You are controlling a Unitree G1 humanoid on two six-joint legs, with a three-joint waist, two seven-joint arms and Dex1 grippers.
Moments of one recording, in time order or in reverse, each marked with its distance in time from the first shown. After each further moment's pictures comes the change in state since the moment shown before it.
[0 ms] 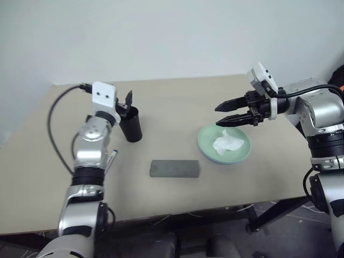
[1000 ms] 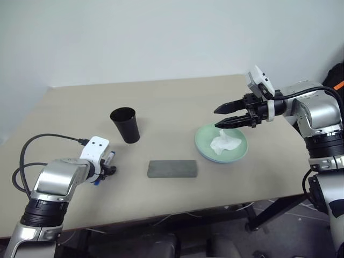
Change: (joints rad) left arm 0.275 0.210 -0.122 -0.307 -0.107 0.930 -0.056; right arm -0.001 0.008 0.018 0.026 -0.002 -0.012 -0.004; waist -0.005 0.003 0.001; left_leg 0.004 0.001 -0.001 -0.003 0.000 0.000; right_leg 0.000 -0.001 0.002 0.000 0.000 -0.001
